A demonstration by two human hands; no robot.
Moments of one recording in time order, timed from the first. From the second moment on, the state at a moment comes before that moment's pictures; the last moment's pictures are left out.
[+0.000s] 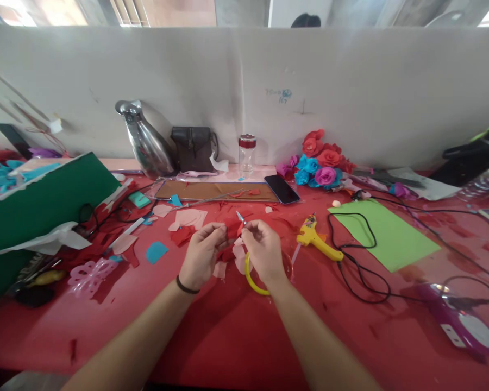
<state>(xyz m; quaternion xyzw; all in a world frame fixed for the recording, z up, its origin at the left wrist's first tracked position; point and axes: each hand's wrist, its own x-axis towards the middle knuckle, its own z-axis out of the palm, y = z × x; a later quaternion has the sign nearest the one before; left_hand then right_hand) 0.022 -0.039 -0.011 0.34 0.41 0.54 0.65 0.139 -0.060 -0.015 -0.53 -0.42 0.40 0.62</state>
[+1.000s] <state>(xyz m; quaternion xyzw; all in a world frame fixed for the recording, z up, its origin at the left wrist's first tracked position) 0.017 -0.034 -0.007 0.28 0.42 0.58 0.64 0.142 -0.056 -0.018 -0.51 -0.35 0.41 0.67</state>
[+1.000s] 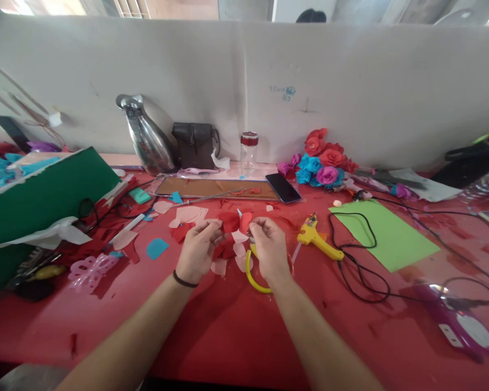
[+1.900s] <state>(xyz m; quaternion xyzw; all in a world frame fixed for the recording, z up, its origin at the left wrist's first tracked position) 0.019 -0.040 -0.007 0.49 0.46 0.51 0.53 0.138 -0.061 -0.016 -0.55 -0.44 0.40 0.59</state>
